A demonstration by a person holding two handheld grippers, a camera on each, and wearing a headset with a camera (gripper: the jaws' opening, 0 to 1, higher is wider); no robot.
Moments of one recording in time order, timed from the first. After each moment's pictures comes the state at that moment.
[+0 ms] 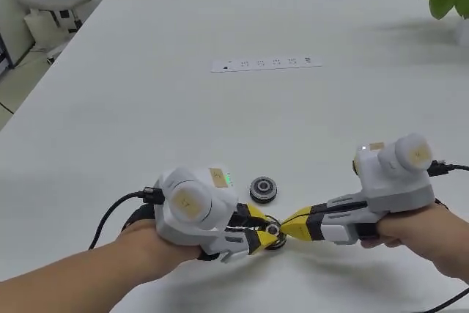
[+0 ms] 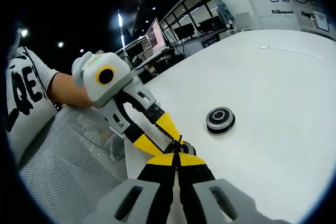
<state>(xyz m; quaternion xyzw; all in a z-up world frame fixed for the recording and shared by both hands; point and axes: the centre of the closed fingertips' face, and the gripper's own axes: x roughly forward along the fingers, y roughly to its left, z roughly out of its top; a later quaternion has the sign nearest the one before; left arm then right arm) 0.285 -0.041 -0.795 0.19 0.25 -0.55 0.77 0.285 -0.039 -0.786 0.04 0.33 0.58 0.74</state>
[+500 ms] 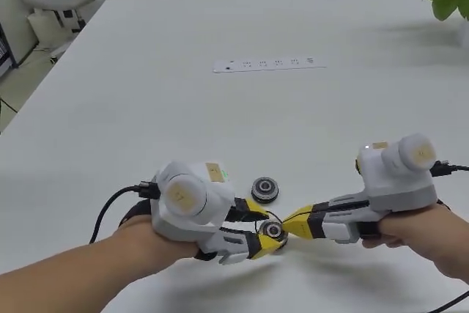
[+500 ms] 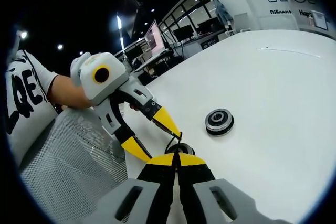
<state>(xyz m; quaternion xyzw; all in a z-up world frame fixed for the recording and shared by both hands) 0.280 -0.038 -0.783 0.18 0.25 -0.55 0.77 0.285 -0.037 -0.781 0.05 0.33 0.58 0.74</state>
